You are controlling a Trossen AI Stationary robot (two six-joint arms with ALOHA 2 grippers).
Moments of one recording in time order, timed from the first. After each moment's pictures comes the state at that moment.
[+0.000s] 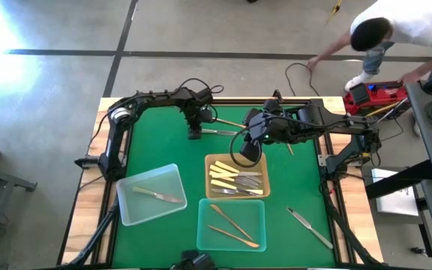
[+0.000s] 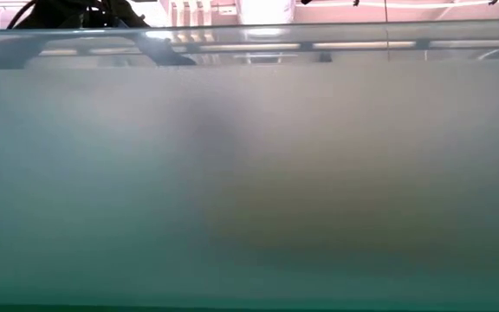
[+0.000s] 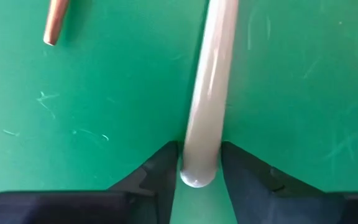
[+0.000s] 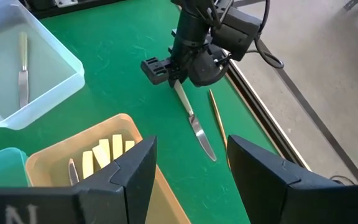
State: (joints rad) left arm 0.61 2.11 1.51 -0.87 0.14 0.53; right arm 0.07 1.63 1.98 -1.25 0.46 0.34
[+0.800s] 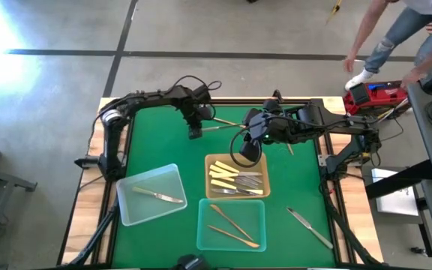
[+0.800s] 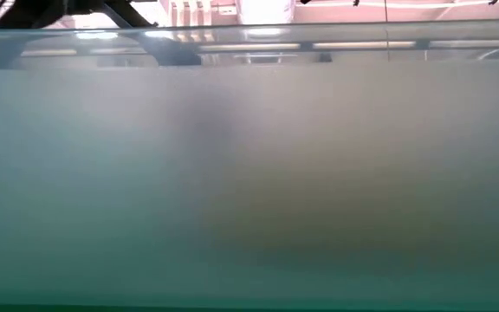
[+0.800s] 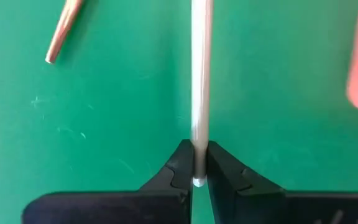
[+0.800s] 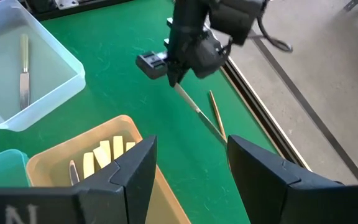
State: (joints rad) left arm 0.61 2.00 1.47 -0.87 0.25 0.43; right arm 0.07 1.63 1.98 -1.24 0.46 0.34
